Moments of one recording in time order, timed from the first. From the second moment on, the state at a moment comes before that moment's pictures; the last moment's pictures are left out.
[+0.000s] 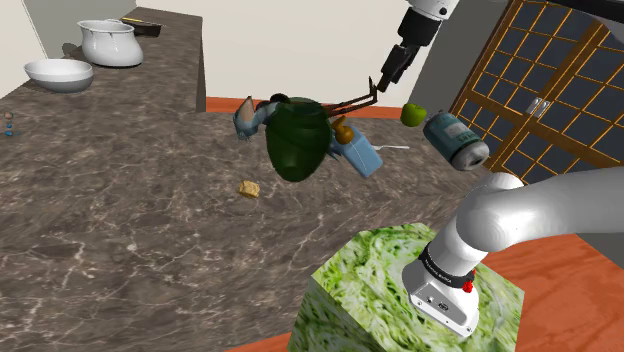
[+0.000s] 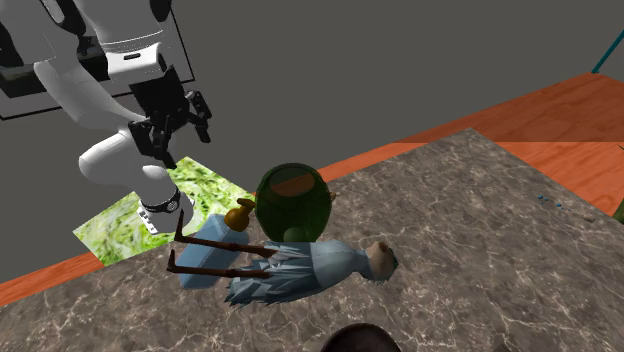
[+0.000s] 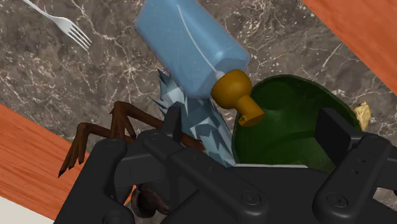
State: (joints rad) arm 0.00 -0.79 0.02 -2.27 -0.02 1.66 -0.16
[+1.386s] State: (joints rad) arm 0.18 -0.48 0.18 -2.41 -0.31 2.20 -0.01
